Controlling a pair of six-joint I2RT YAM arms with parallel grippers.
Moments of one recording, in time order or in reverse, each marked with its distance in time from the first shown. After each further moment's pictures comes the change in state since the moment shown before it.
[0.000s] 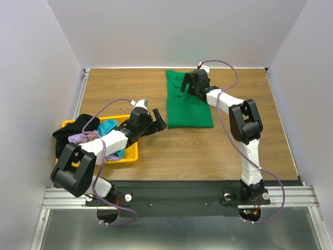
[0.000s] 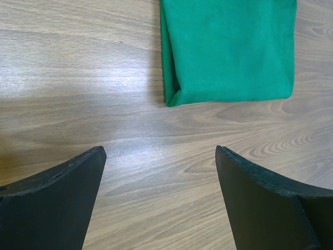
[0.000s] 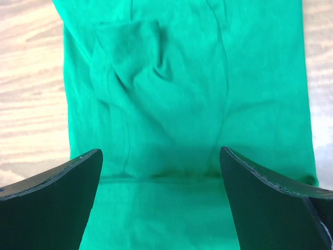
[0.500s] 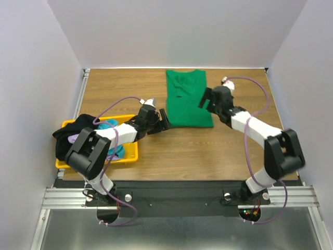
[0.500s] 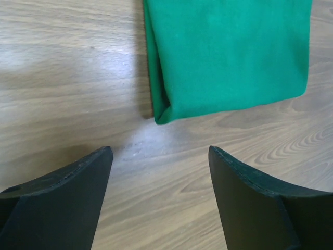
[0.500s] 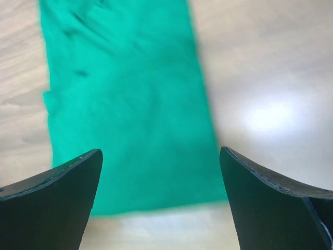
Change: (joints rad) left arm -0.021 0.195 0.095 0.050 0.051 0.010; right arm -0.013 -0.594 -0.613 0.002 0.077 0.065
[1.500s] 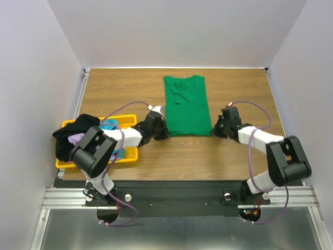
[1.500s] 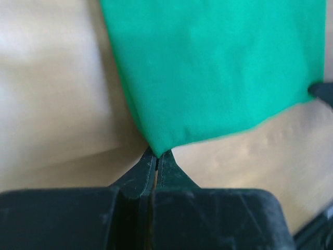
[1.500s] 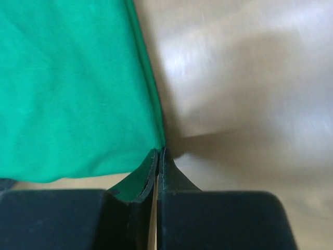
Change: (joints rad) left arm -0.081 0.078 -0.024 0.063 0.008 0.021; right arm -0.104 -0.117 -0.367 -0.028 -0.294 0.117
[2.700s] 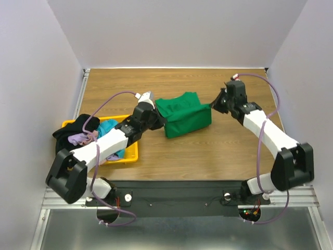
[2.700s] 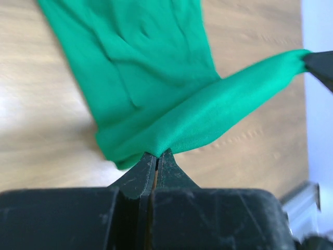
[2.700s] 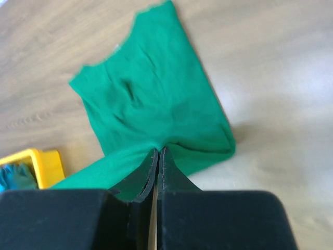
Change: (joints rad) left arm -0.014 -0.360 0.055 -0.208 -0.112 -0.061; right arm 0.002 -0.108 0.367 -0.232 0.025 0.006
